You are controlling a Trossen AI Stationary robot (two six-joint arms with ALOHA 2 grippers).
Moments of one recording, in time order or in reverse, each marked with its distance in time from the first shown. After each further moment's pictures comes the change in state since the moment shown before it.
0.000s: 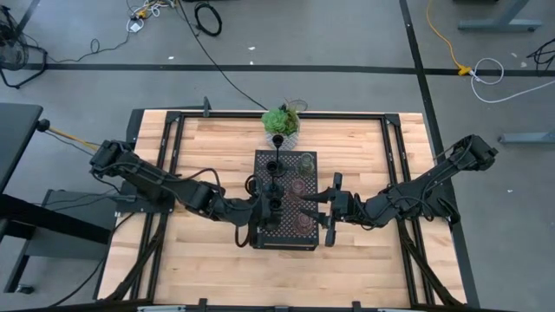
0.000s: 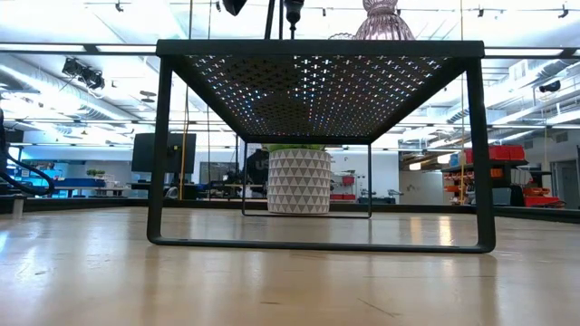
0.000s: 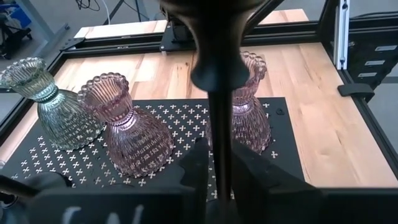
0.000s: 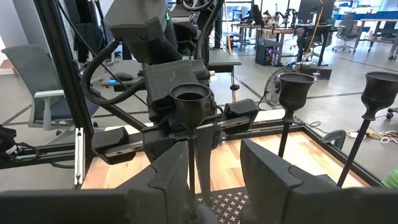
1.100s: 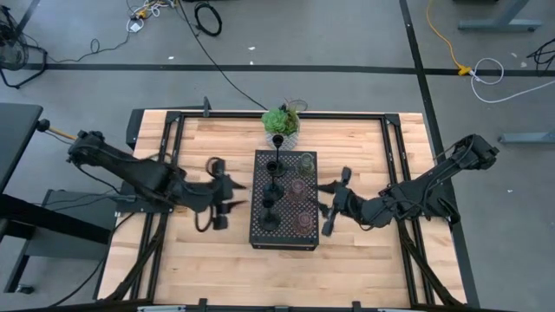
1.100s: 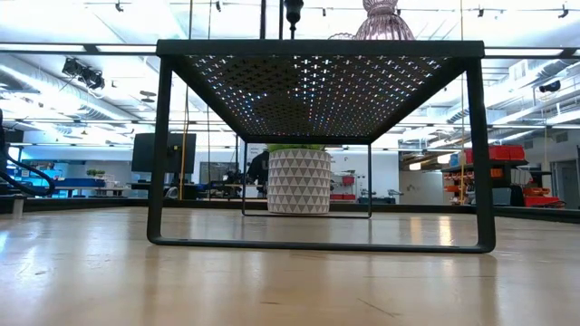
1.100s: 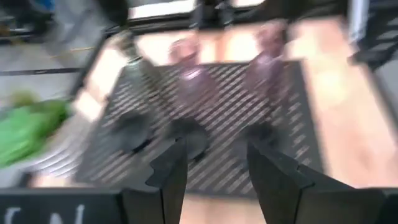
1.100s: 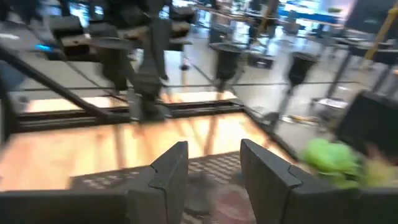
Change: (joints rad) left arm -0.037 -0.309 0.001 -0.427 -0.071 -0.055; right arm 0.000 -0.016 0.000 -0.159 0.184 -0.011
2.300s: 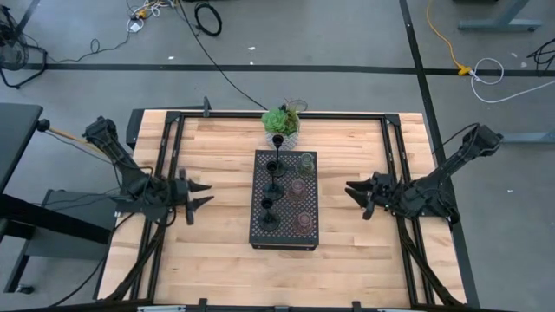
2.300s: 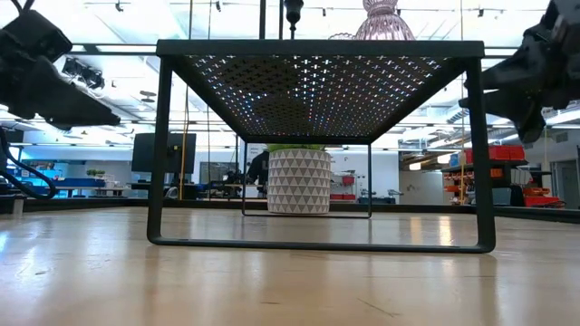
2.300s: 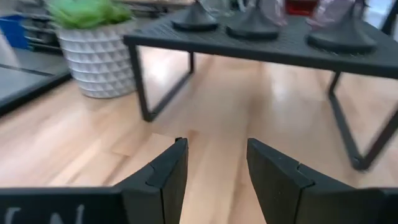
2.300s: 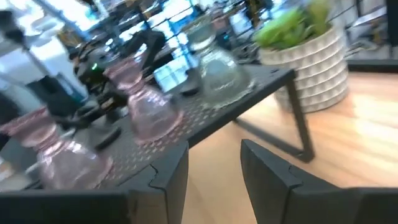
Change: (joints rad) left arm -0.422 -0.850 -1.102 0.374 -0.577 -0.335; right arm 0.124 -0.683 -0.977 0.430 0.142 0.477
